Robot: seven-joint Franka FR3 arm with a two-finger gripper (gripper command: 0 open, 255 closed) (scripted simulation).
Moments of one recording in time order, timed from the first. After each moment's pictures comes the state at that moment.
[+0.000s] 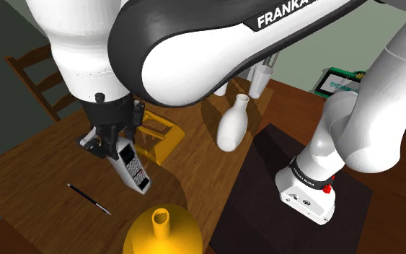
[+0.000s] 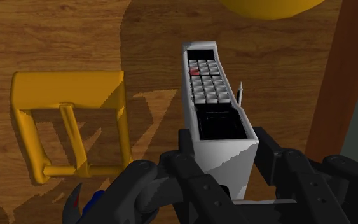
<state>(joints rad) 0.55 0.08 0.43 -1.94 -0.11 2.05 0.71</state>
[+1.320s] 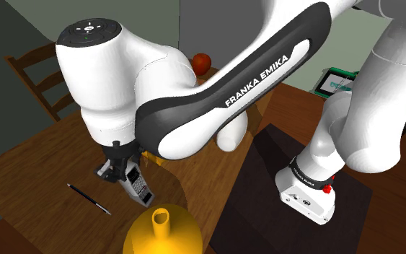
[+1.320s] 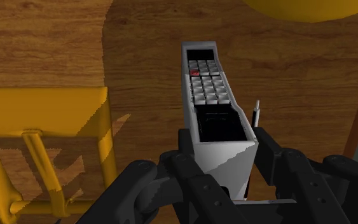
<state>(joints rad) 0.56 0.18 0.41 -2.07 -0.18 2.26 0.77</state>
